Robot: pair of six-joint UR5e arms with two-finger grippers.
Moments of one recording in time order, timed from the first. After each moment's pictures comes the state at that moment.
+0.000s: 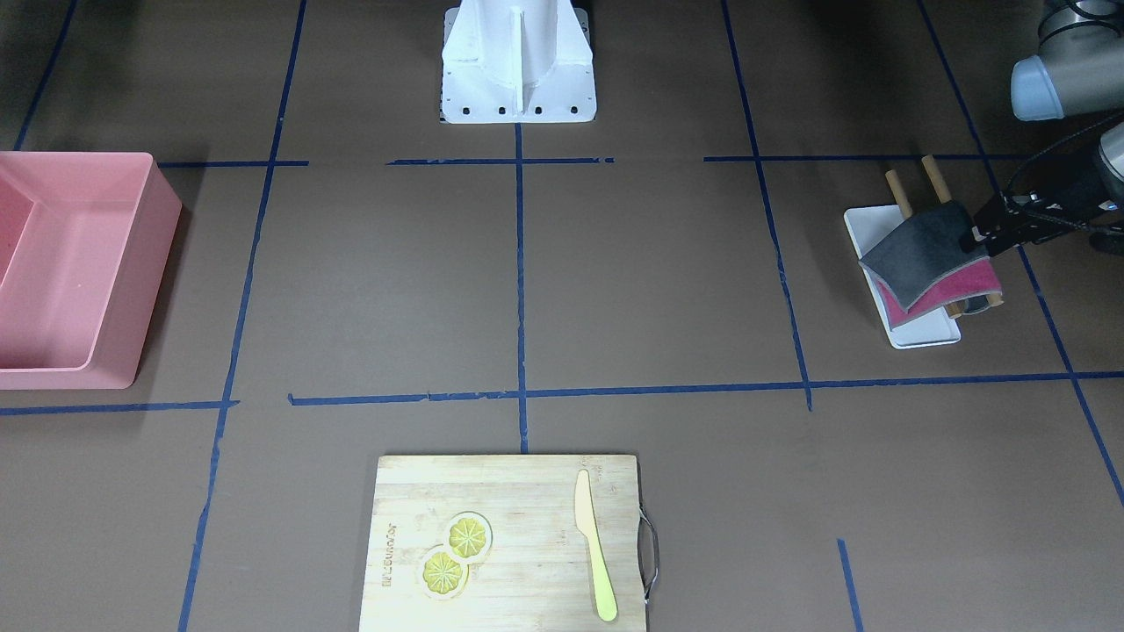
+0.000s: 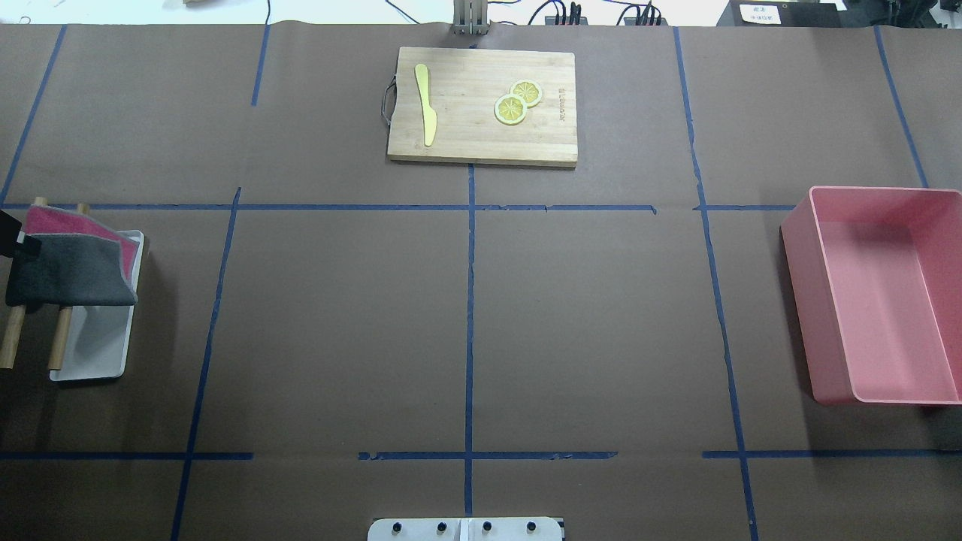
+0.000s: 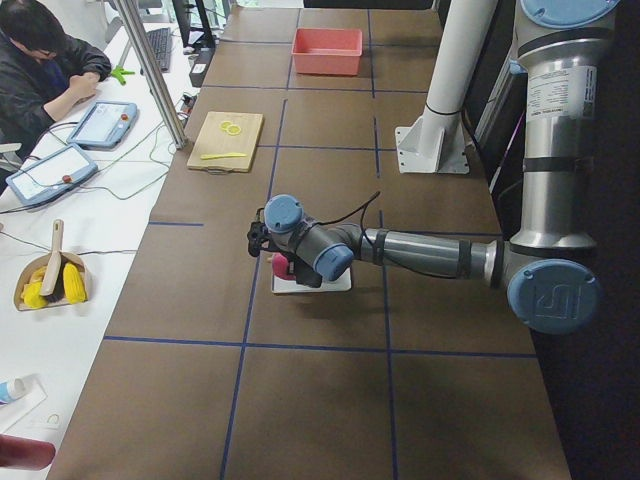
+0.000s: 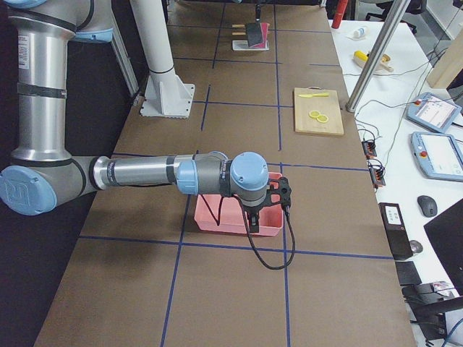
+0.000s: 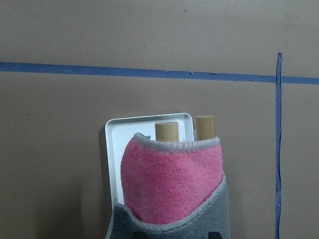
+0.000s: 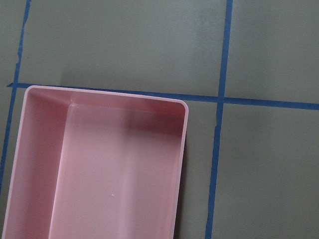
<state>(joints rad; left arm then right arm) -1.21 -1.52 -1.68 -2.10 -2.53 -0.67 1.64 -1.68 1.79 -1.62 2.52 -0.09</state>
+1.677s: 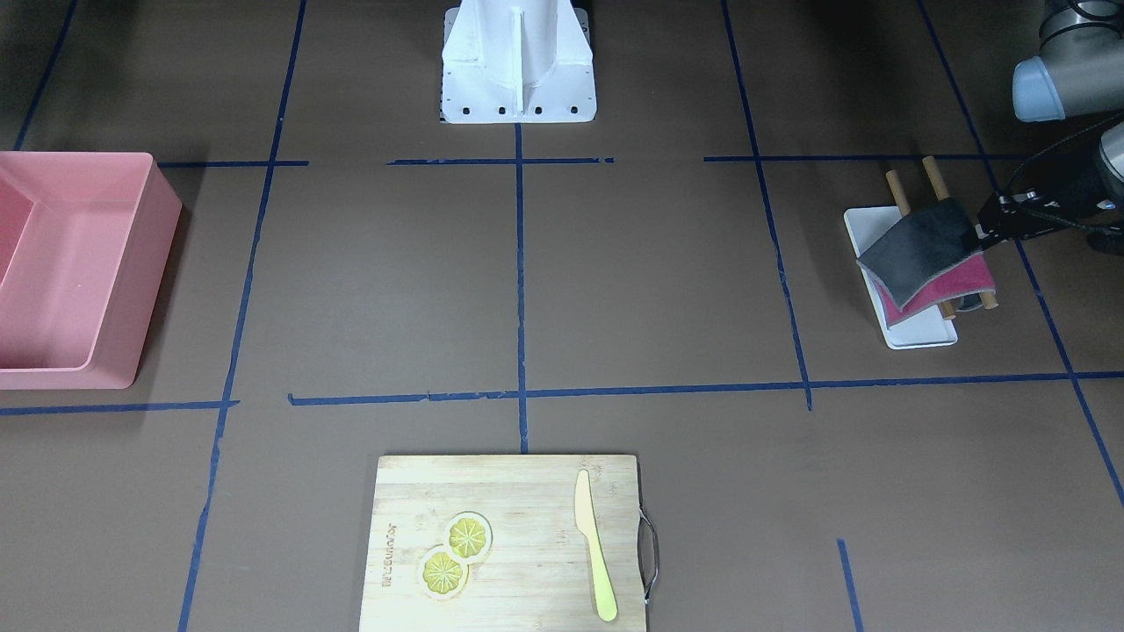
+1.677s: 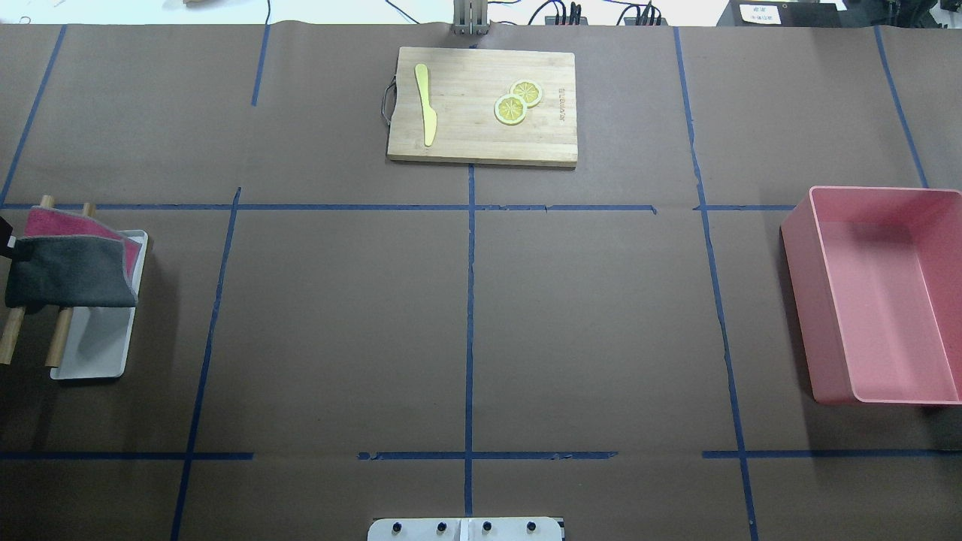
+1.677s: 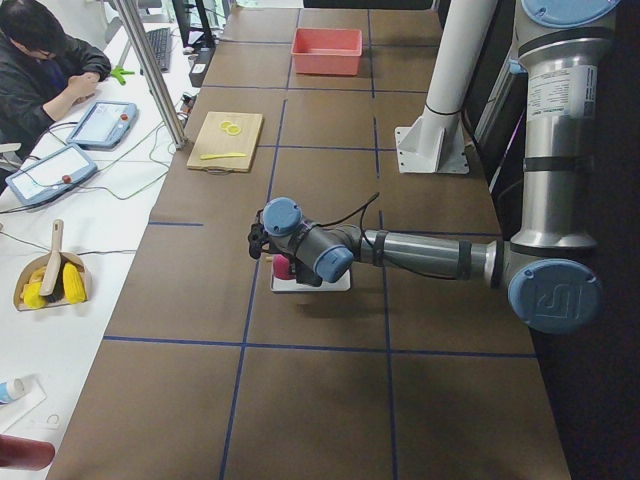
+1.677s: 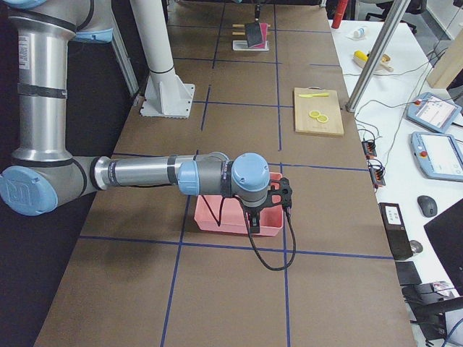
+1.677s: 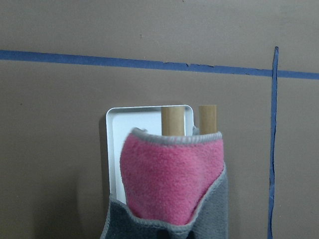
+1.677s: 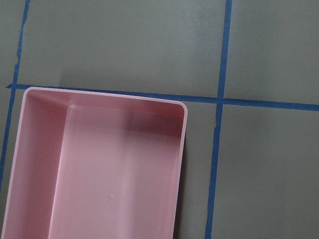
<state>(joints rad) -1.22 -1.52 -1.66 -2.10 -2.55 -0.66 1.64 -1.67 1.78 -1.62 2.52 -0.09</state>
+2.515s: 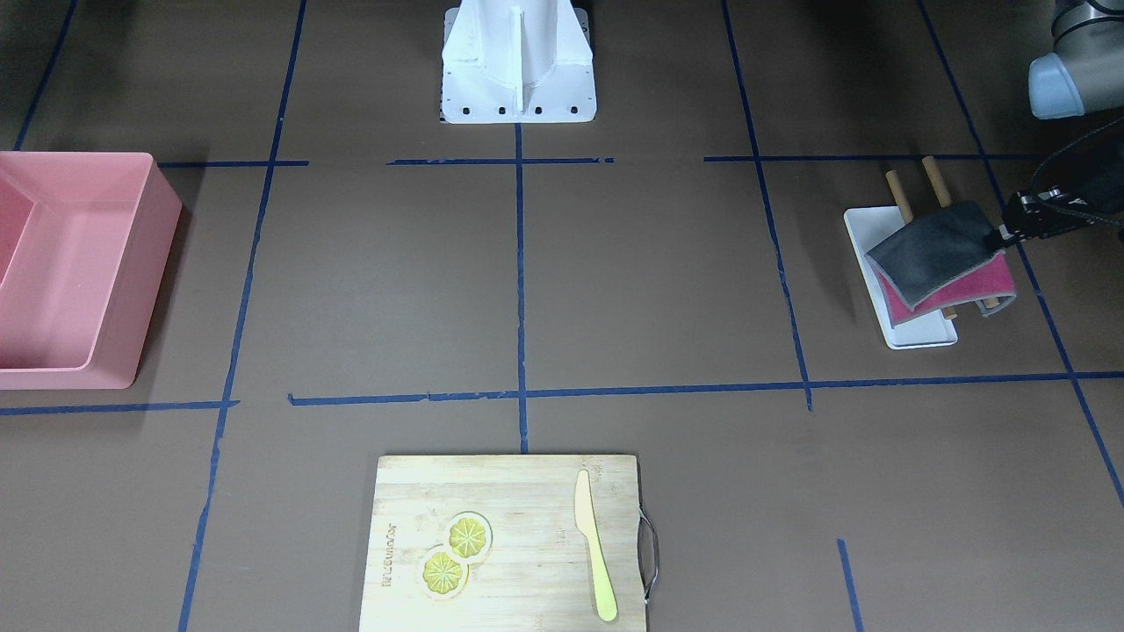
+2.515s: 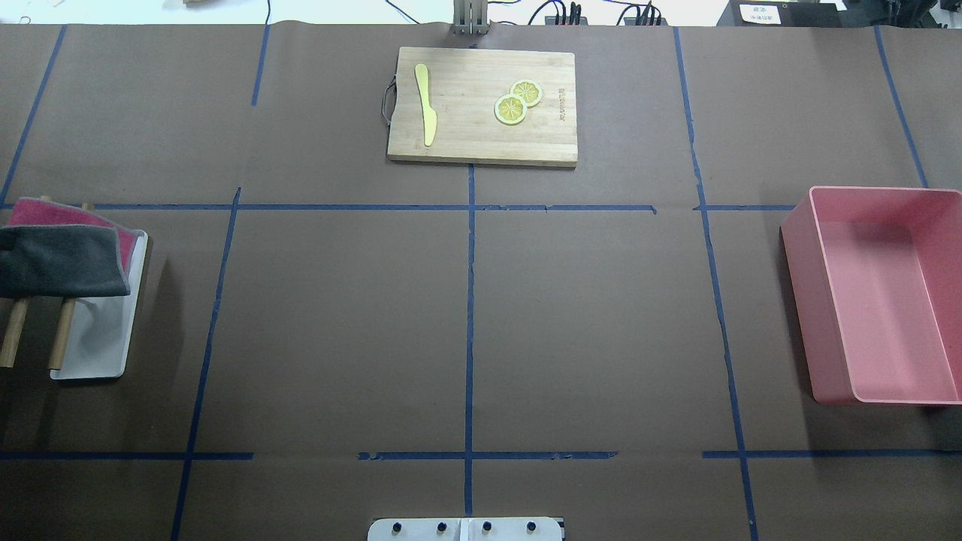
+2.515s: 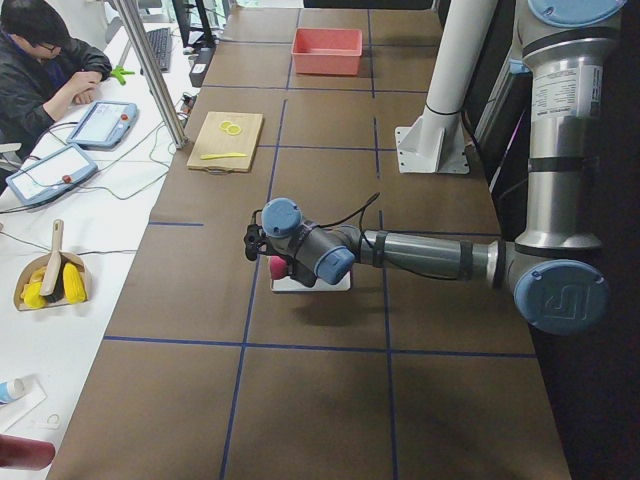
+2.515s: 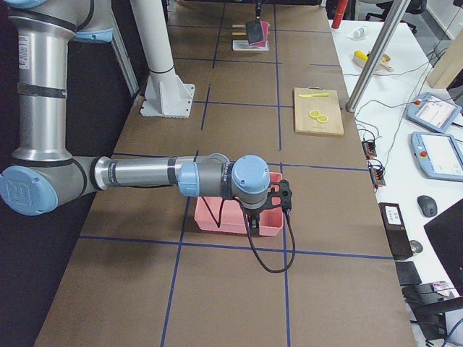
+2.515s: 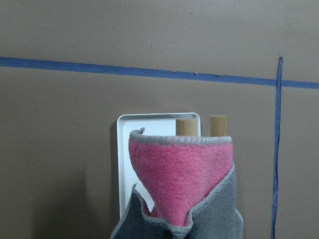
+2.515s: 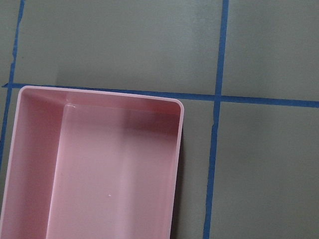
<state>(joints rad) -1.28 -1.52 -1.67 -2.09 -2.57 -0.66 1.64 -1.67 1.77 -1.62 2.52 -0.09</state>
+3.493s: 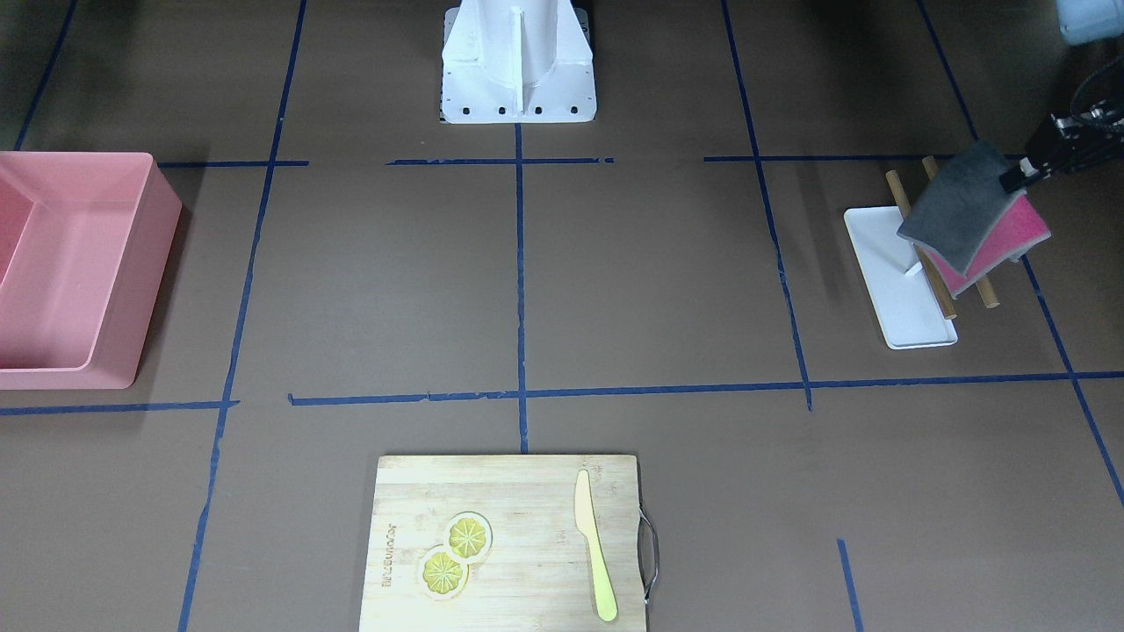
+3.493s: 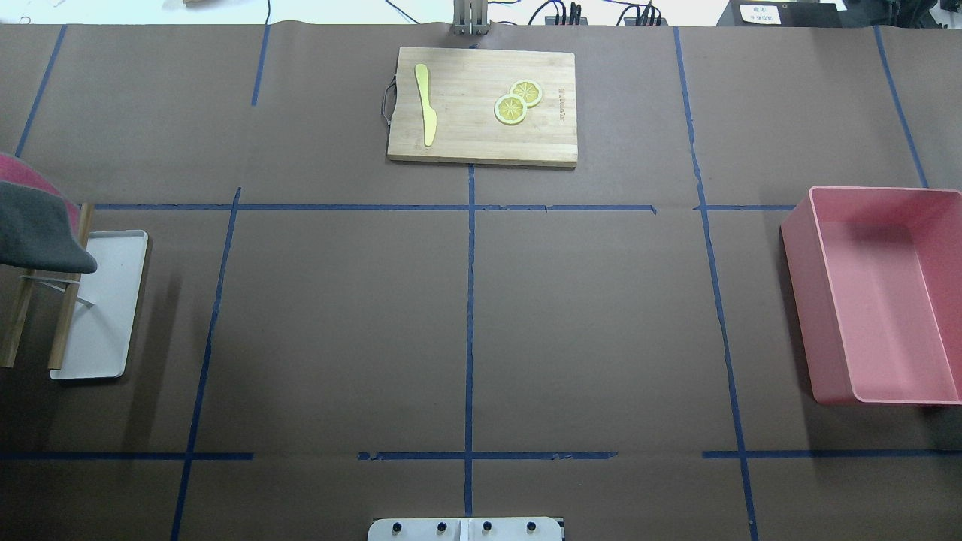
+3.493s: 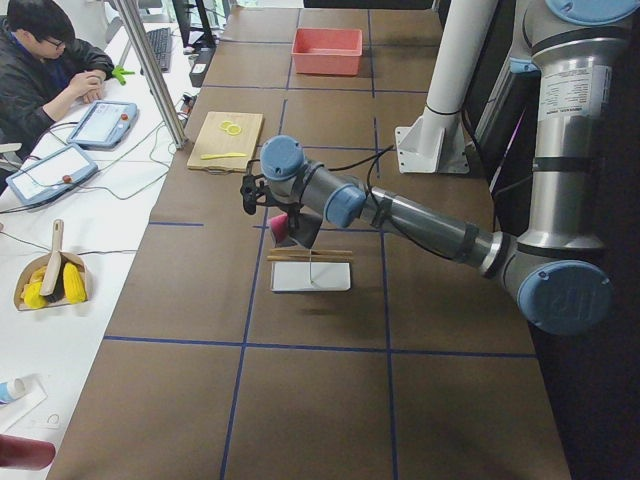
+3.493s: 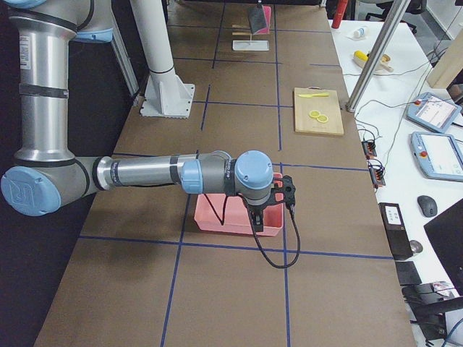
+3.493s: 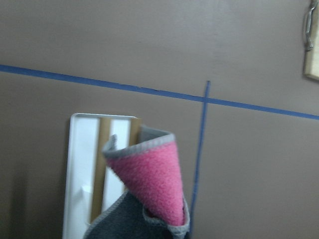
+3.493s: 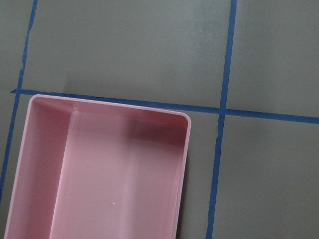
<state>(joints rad) -1.37 -1.59 -2.01 -1.61 -2.65 -0.67 1.64 -1.66 1.78 -1.59 2.51 -0.09</state>
